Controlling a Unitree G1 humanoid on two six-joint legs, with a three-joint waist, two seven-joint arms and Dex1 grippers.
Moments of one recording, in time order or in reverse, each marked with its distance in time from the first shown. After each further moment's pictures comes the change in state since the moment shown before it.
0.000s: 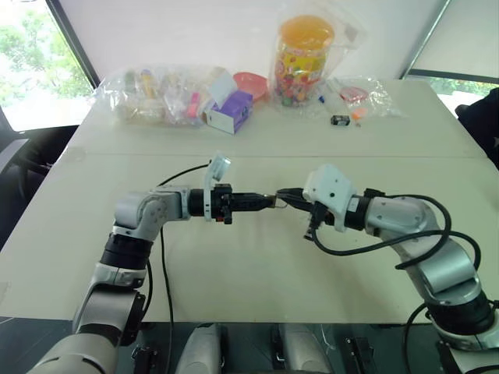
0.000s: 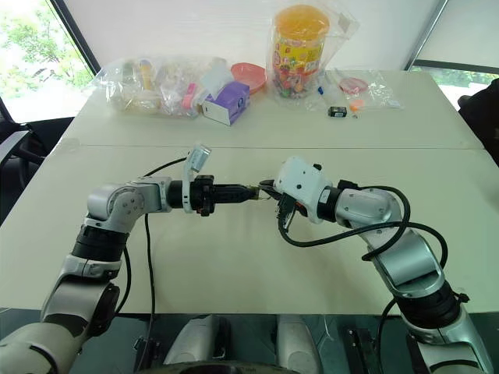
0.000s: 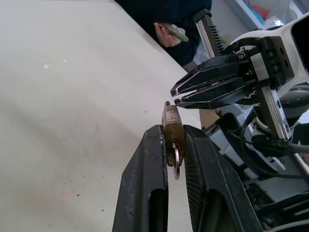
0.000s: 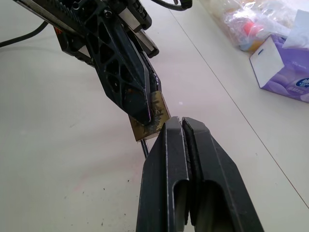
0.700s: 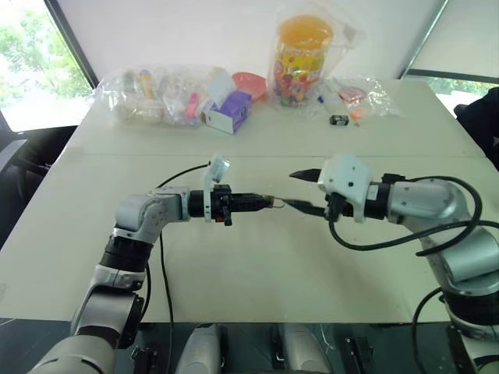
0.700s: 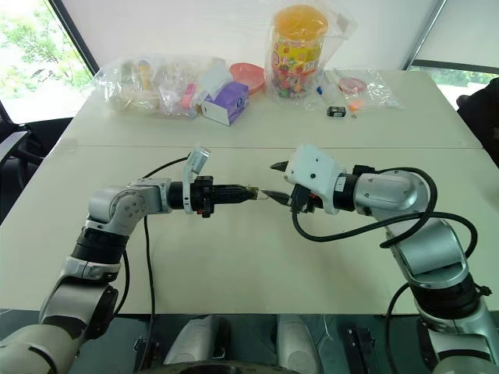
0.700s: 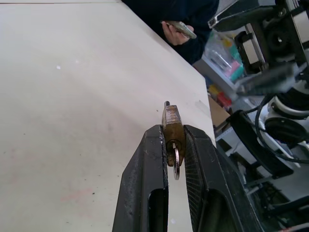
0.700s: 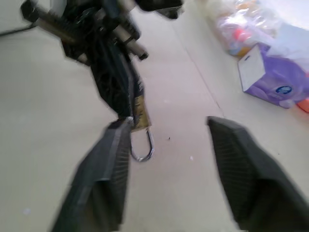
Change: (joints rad) left arm 0.017 0.024 -0.043 0.014 0.048 -0.083 -0.011; right arm -0.096 -0.012 -0.102 -0.055 0.061 0.121 0.114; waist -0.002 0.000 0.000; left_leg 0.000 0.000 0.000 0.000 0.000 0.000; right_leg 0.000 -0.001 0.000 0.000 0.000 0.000
